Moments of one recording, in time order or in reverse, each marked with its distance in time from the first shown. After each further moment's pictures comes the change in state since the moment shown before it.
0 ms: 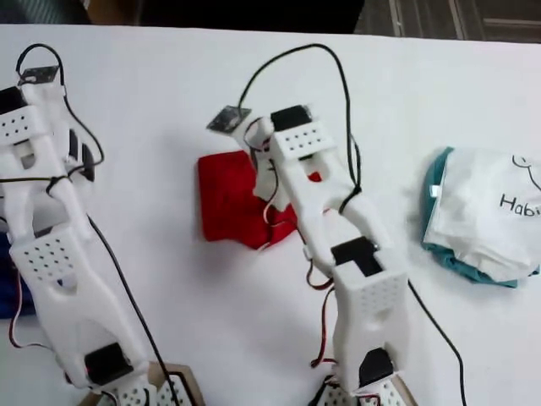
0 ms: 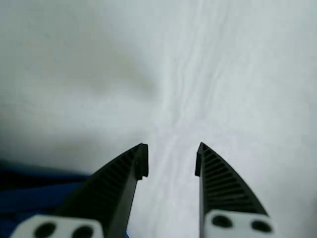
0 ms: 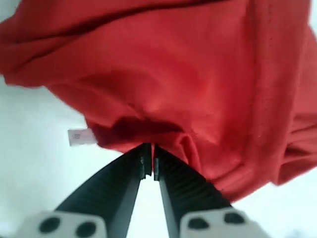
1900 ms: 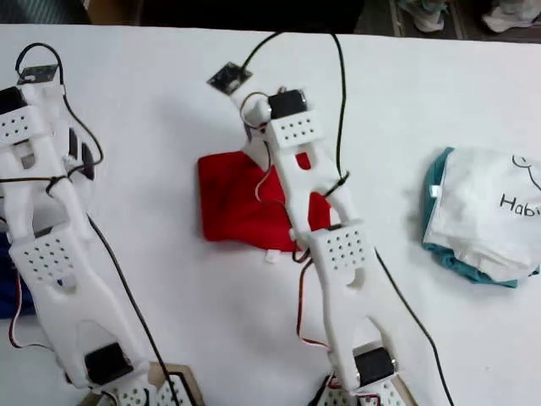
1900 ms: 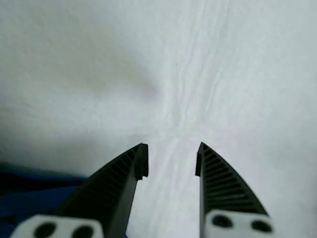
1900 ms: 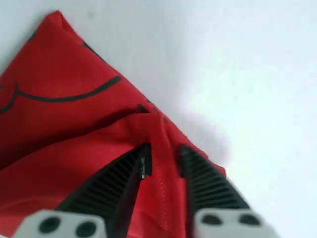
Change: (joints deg) left arm 0.0 0.0 0.1 -0.8 0.0; right arm 1.1 30.7 -50.3 0.1 -6.6
